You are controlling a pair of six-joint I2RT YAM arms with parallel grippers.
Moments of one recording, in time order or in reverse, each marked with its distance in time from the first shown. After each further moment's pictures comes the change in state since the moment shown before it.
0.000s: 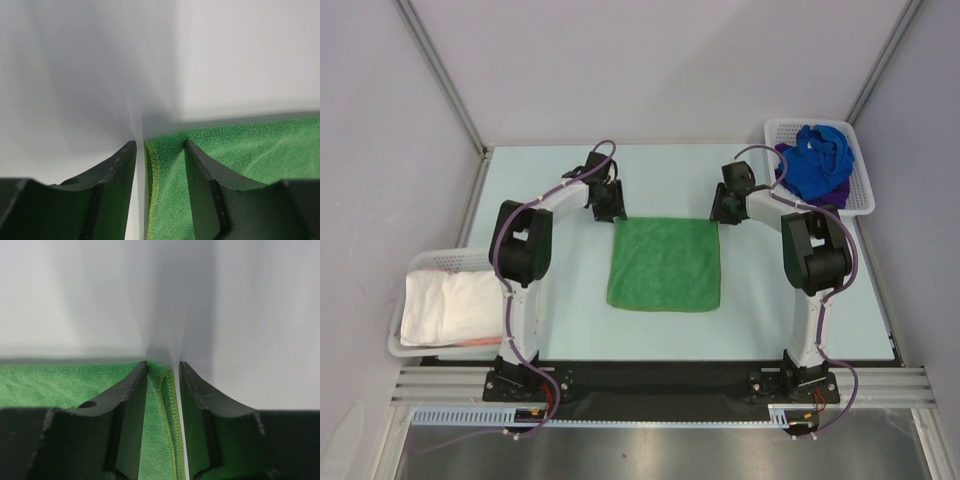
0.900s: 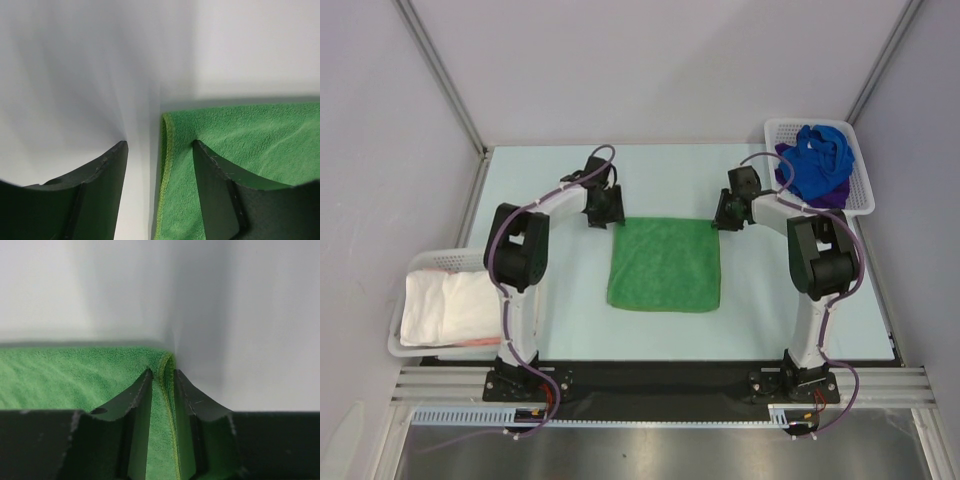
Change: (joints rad) left arm -0.011 -0.072 -0.091 -0.021 -0.056 -0.001; right arm -0.021 -0.061 -0.091 0.006 -0.097 0.045
